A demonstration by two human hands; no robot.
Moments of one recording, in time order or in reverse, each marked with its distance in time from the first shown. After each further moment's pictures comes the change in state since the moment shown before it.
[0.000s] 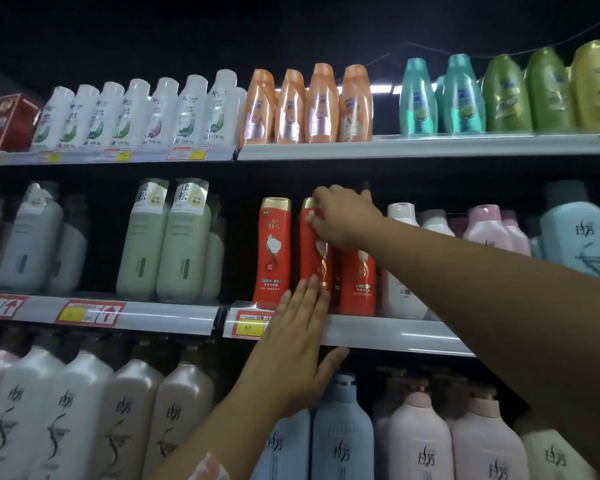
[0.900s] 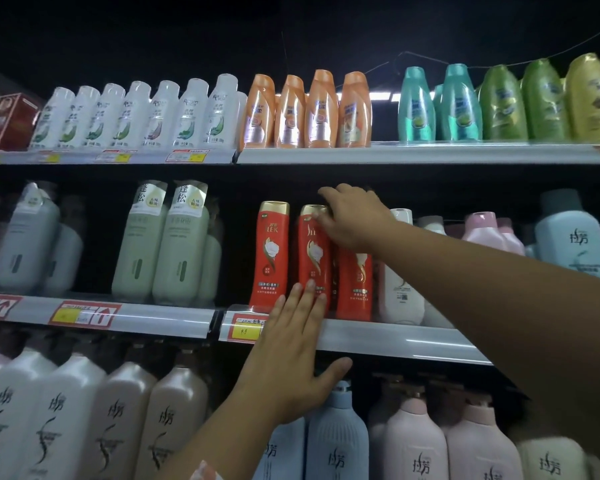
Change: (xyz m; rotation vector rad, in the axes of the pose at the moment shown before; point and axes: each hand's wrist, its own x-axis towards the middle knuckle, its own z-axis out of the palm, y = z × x) left_hand -0.002 0.004 -0.003 -0.001 0.017 -0.027; right_hand -0.013 0.012 -0.014 0.012 0.032 -0.018
